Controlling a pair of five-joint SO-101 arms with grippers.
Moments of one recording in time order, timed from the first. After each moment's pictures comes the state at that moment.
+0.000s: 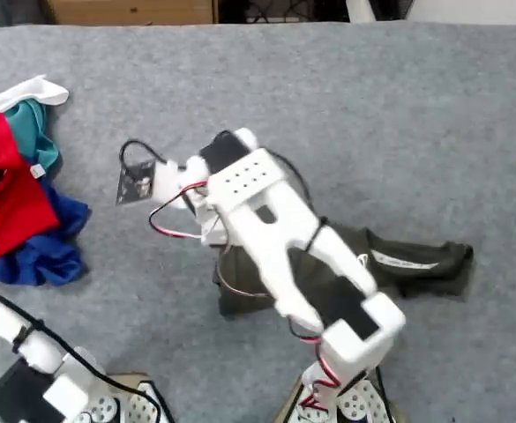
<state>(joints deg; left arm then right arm) -57.3 -21.6 16.7 85.1 -10.2 -36.1 12.6 -3.0 89.5 52.4</state>
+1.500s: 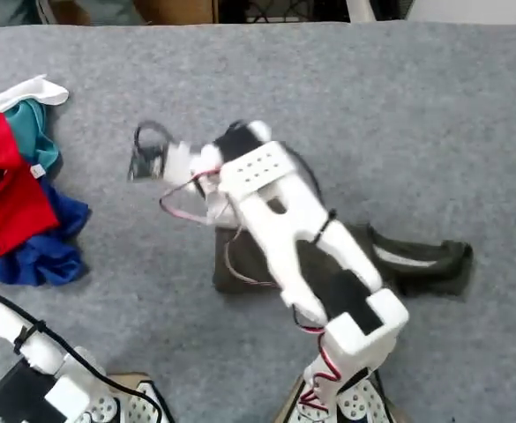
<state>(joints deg) -56.6 -21.9 18.1 84.1 -10.2 -31.0 11.2 -7.3 83.1 50.4</state>
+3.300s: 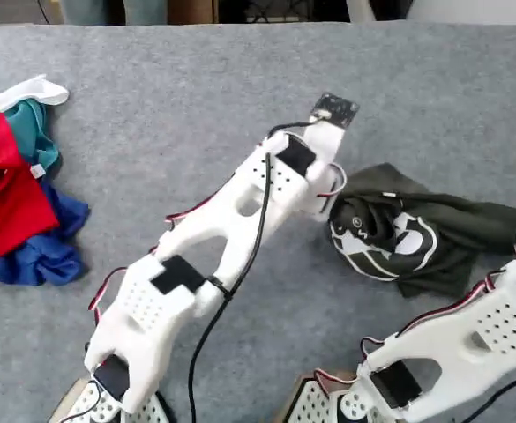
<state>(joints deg) 36.6 34.2 -35.4 77.8 14.1 59.1 36.7 -35.1 62.4 55.1</state>
